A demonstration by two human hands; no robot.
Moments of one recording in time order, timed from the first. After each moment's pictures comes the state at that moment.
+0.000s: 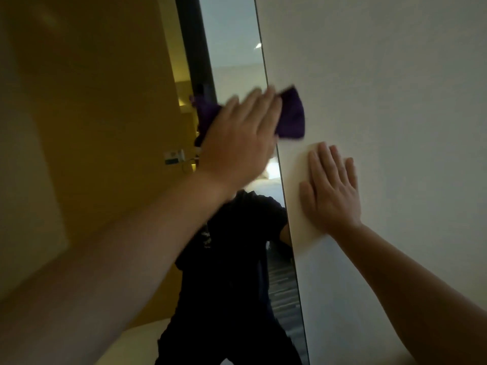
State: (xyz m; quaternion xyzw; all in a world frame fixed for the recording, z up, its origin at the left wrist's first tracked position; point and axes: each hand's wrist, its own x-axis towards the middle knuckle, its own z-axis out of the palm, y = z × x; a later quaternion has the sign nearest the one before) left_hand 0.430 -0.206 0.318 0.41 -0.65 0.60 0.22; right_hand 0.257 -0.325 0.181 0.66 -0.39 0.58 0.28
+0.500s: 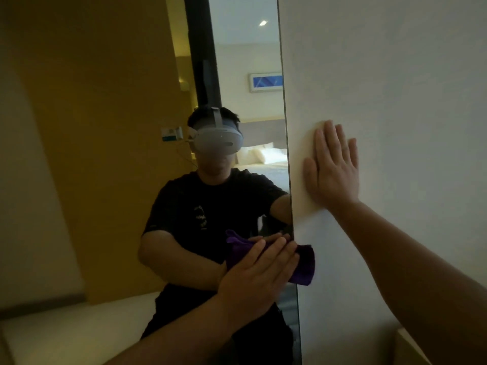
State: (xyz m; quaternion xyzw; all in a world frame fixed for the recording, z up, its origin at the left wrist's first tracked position) left_hand 0.460 -0.186 0.049 0.39 -0.74 0.54 0.08; right_hand 0.256 -0.311 0.184 0.68 -0.41 0.55 0.26
